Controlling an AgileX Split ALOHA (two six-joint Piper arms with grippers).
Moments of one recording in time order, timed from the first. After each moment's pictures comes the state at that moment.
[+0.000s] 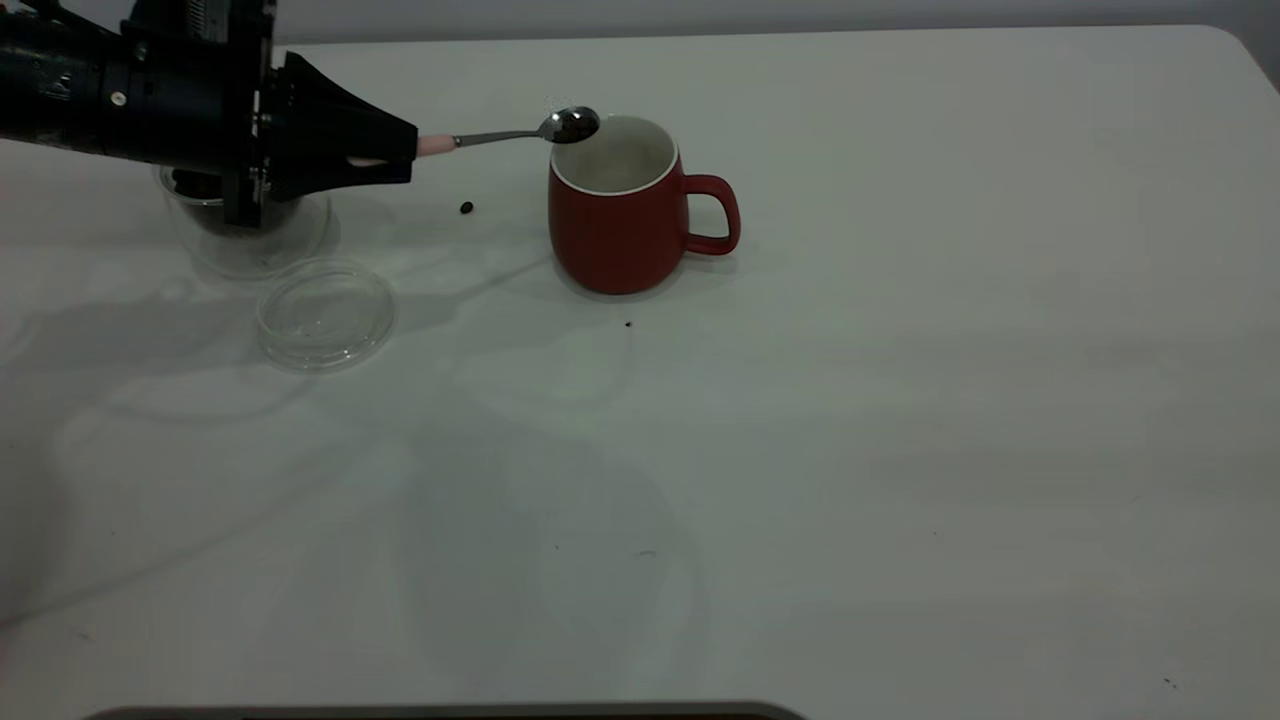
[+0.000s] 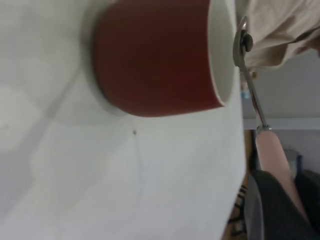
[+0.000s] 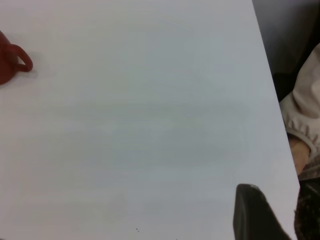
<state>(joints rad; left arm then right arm) 0.09 2.42 -1.26 -1.46 1.03 1.26 0.05 0.03 -0.47 -0.05 1.13 0.07</state>
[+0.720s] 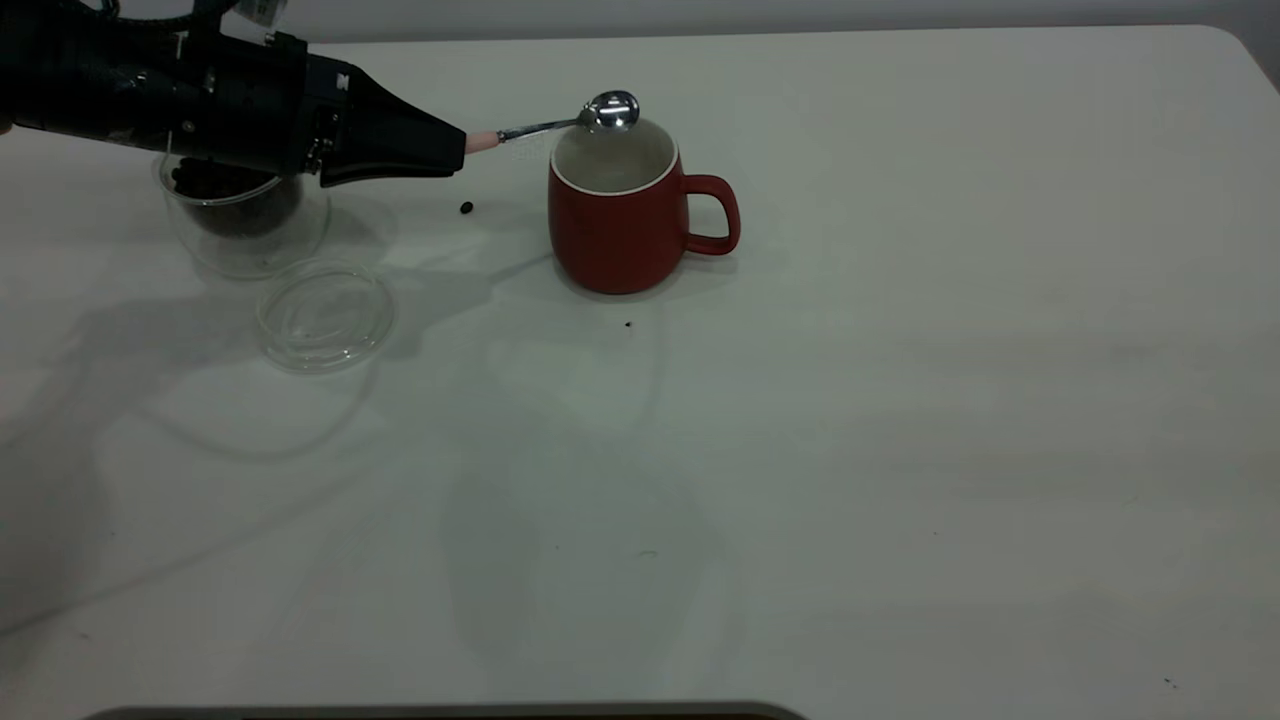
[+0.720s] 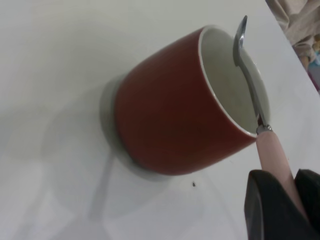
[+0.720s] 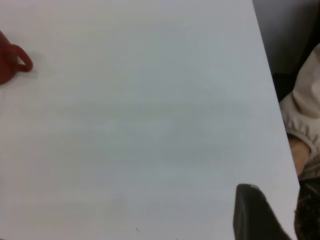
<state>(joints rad) 0.02 2.42 -1.26 -1.57 0.91 1.75 0.05 0.03 -0.47 -0.05 1.13 0.07</state>
